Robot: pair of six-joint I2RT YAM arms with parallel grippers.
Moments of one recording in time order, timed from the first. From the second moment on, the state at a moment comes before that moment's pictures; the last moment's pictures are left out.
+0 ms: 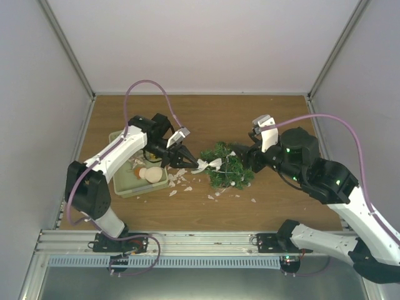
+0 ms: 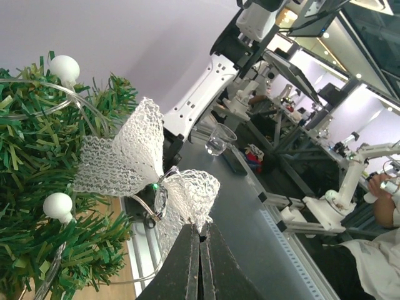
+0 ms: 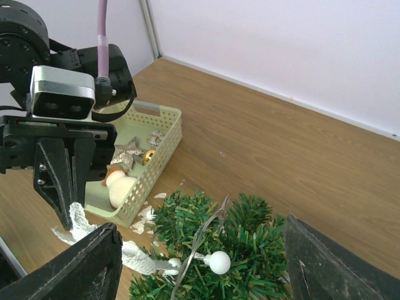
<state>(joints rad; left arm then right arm) -0.44 1.62 1.38 -1.35 1.51 1.03 0.84 0.91 1.35 -0.84 0.13 0.15</state>
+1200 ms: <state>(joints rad) -0.61 1.59 1.35 -1.35 1.43 1.00 0.84 0.91 1.32 -0.83 0.13 0.16</state>
